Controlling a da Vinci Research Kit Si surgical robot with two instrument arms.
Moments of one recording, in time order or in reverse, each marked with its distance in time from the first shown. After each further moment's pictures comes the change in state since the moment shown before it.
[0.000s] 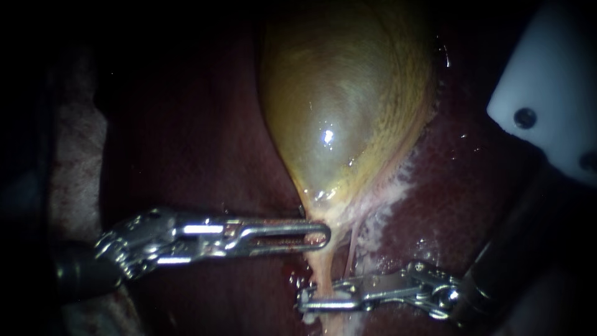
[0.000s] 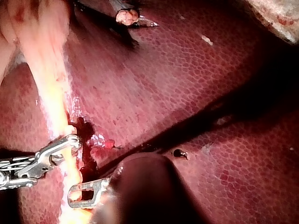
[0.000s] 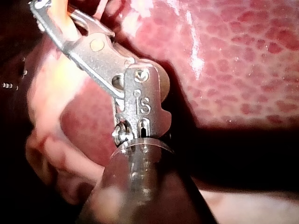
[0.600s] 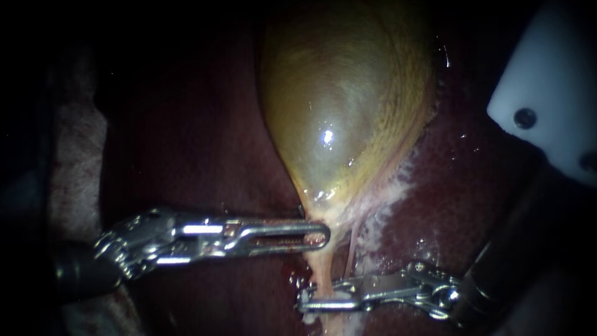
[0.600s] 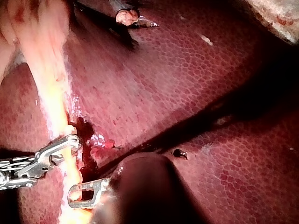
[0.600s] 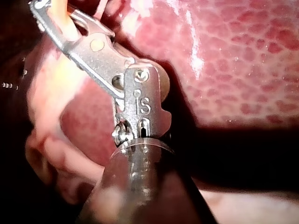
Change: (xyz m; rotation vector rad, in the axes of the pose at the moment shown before) right arm 0.000 0.000 0.000 0.001 0.000 0.000; left arm 0.000 0.000 0.000 -0.001 0.000 0.000
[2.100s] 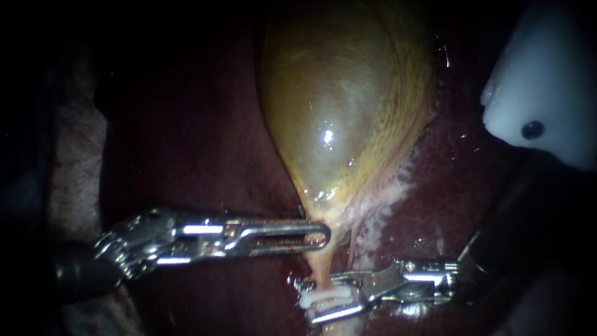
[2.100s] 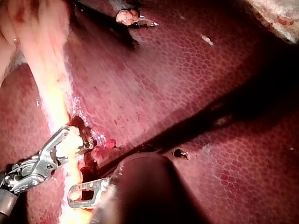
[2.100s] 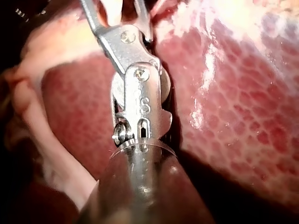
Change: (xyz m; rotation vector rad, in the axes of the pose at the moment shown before) right arm 0.000 0.001 0.000 -0.012 -0.125 -0.246; left arm 0.000 0.000 0.000 0.001 0.000 -0.001
